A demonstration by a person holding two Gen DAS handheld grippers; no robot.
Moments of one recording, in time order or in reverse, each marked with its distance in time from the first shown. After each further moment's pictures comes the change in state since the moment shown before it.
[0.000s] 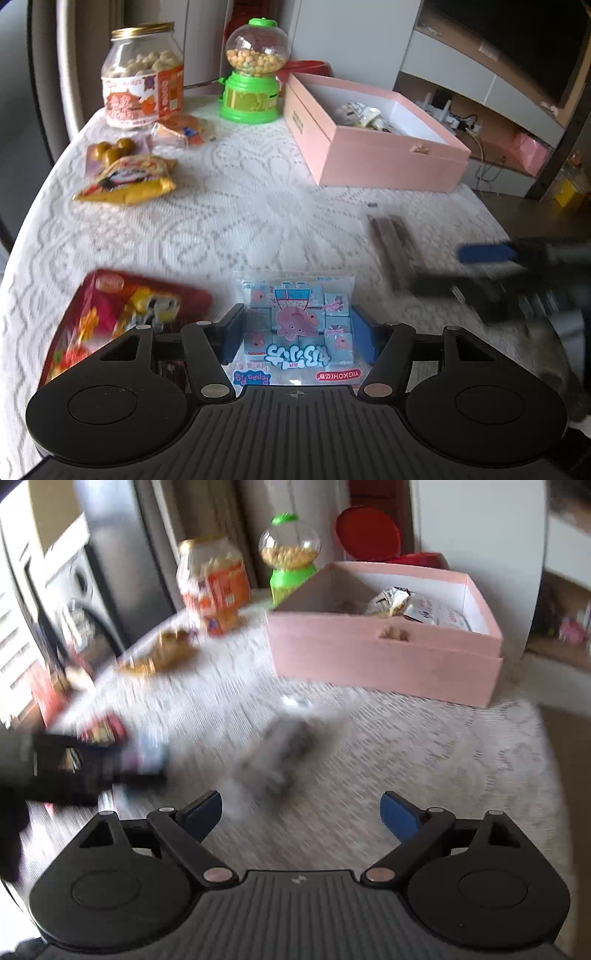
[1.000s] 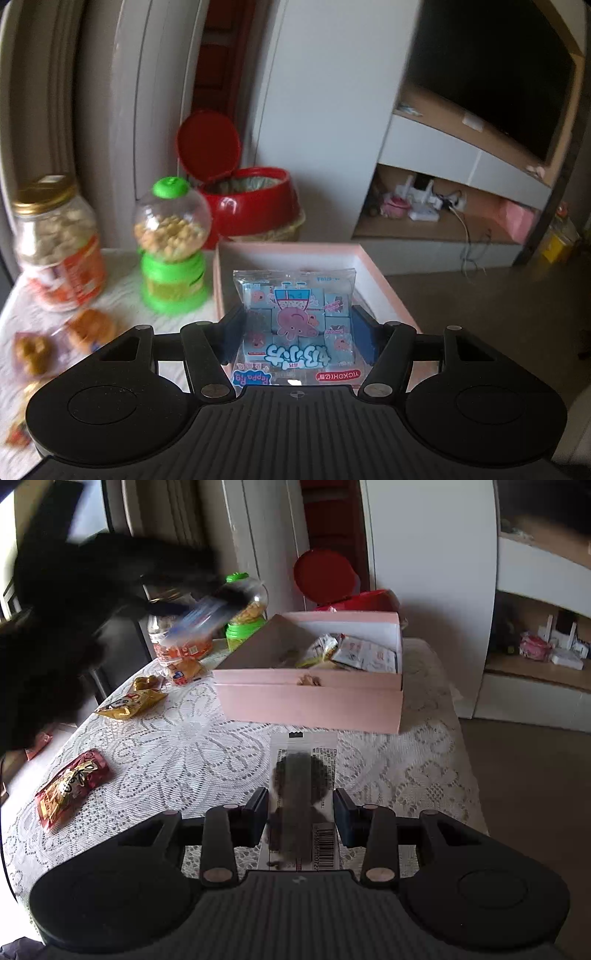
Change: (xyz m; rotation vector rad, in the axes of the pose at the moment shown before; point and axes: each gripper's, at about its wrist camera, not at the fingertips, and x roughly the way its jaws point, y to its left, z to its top) left arm 0.050 -0.071 0.179 -0.011 -0.233 -0.044; right arm -0.062 -0.048 -0.010 -0.004 -0.115 -0.084
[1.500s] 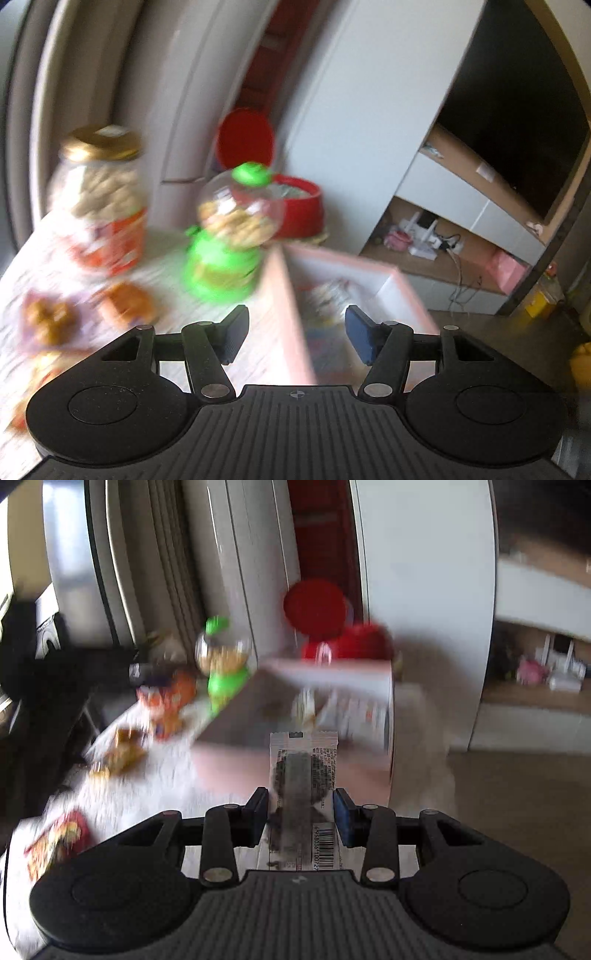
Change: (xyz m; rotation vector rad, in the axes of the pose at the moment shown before) left arm -0.030 0.090 -0.037 -0.175 -0.057 -0.053; right arm 0.017 -0.009 0.086 -0.040 -0.114 -0.038
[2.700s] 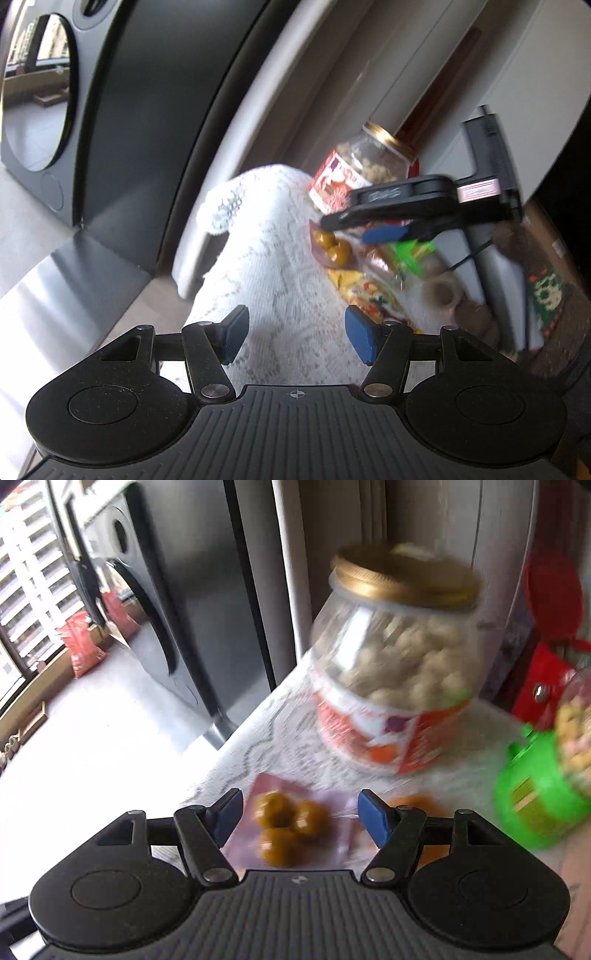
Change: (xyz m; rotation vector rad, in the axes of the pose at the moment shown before) left arm -0.127 0.189 -0.079 -0.288 -0.092 0.200; right arm 0.271 0.291 0.079 -0.222 0.401 0.257
